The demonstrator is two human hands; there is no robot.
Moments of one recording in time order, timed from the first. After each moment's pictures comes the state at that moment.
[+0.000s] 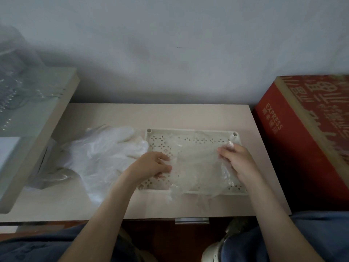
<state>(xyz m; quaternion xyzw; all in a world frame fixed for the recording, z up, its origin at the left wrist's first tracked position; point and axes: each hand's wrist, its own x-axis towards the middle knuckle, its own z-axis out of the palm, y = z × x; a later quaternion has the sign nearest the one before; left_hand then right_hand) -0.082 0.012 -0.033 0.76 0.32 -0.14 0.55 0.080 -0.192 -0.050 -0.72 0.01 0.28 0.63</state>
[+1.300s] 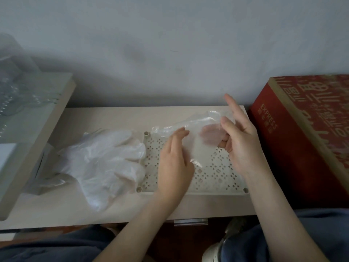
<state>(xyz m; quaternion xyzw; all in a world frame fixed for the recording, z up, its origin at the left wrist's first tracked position) -0.063 -0.076 0.000 0.84 0.21 0.34 0.37 0.041 -0.173 0.061 -0.59 -0.17 0.24 0.75</state>
